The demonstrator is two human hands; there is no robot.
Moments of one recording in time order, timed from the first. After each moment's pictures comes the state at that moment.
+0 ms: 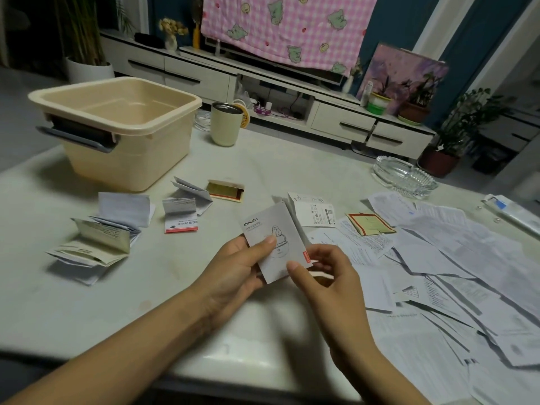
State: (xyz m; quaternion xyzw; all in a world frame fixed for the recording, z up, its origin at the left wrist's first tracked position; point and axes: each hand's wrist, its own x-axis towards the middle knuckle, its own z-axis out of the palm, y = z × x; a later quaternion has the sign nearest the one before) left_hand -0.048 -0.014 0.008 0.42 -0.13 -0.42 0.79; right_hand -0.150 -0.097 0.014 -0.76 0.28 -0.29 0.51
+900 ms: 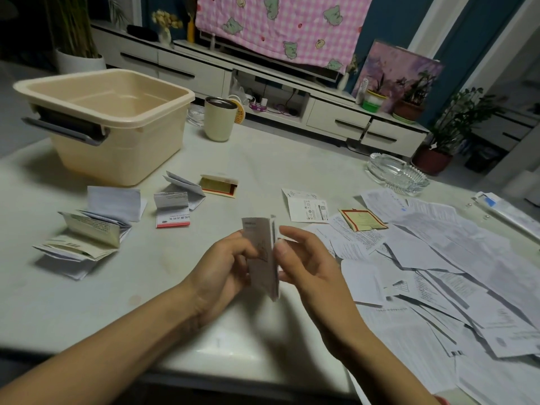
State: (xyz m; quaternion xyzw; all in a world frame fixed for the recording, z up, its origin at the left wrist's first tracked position) left_hand -0.048 -0.009 0.009 0.47 -0.12 -0.42 0.76; right_hand -0.148 -0.096 0.025 -0.73 0.19 -0.21 0.62
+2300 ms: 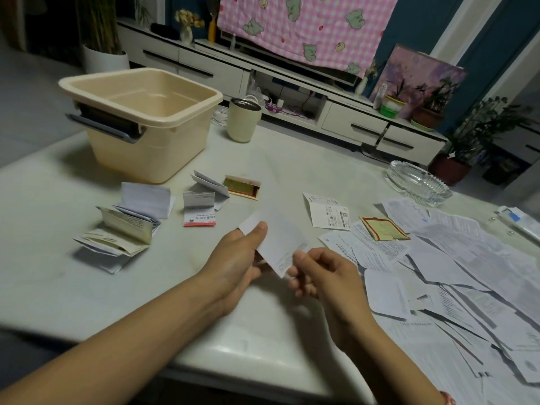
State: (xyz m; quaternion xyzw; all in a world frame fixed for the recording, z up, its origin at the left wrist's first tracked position) left_hand -0.036 -0.003 0.016 0.48 -0.05 -0.39 0.79; right_hand -0.127 -0.096 0.022 -0.68 0.31 -0.18 0.64
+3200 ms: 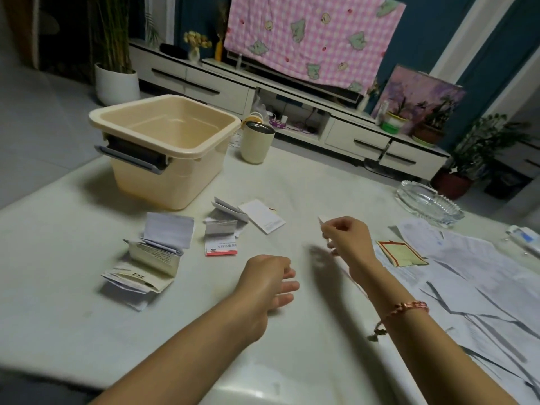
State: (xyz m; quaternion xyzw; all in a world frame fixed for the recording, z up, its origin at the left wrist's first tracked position) left_hand -0.016 0.001 0.028 0.58 0.01 -0.42 0.70; right_hand -0.029 -0.179 0.020 -0.79 0.37 -0.25 0.42
